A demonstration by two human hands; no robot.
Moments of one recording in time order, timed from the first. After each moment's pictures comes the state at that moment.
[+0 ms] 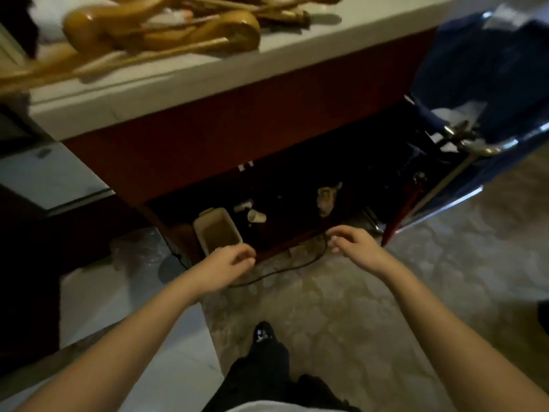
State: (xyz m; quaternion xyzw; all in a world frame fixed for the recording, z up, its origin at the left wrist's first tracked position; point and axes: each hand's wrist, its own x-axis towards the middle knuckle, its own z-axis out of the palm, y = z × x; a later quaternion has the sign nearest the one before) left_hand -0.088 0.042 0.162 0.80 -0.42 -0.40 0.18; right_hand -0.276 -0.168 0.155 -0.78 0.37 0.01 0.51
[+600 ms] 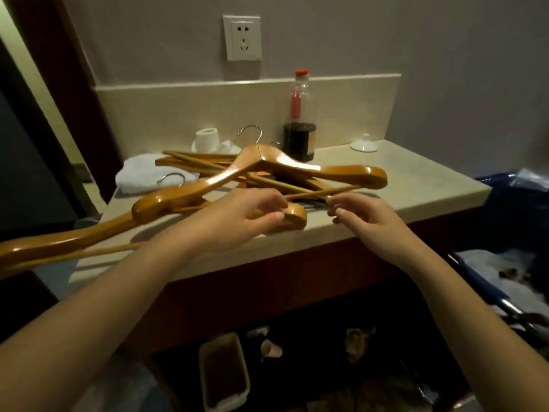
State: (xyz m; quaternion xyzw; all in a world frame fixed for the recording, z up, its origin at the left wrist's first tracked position) left_hand 0.061 -0.094 0.420 0.78 -0.56 -0.07 0.26; right_hand -0.073 -0.286 0.383 -0.87 0.13 -0.20 0.43
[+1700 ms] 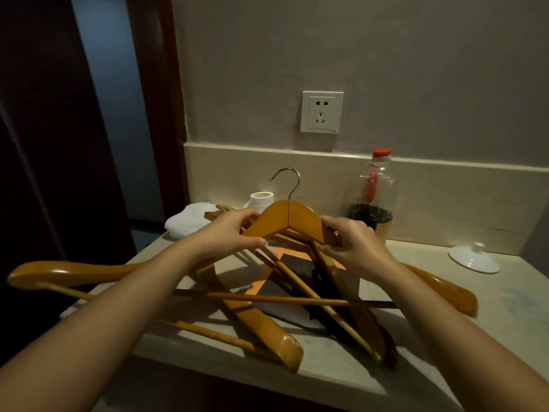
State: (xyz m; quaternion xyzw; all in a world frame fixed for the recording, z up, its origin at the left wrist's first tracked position) left_hand 0.188 -0.165 0.435 0.90 -0.24 -0.02 0.35; right_hand 0.136 -0.395 0.425 -0.96 -0.10 -0.15 0.22
